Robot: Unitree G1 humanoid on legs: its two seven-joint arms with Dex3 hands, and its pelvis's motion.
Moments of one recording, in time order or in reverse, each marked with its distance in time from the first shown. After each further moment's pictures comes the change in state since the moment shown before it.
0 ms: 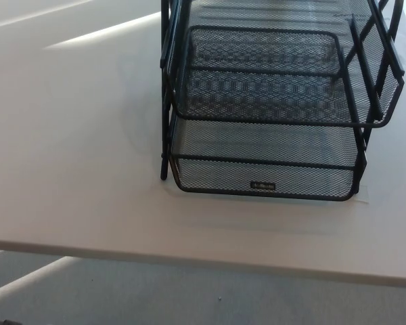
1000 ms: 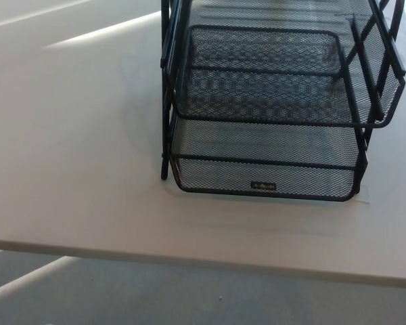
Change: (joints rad) left_arm 0.027 0.000 0.022 0.000 -0.003 0.000 0.001; right_arm -0.276 0.275 0.085 0.820 -0.164 0.020 -0.408
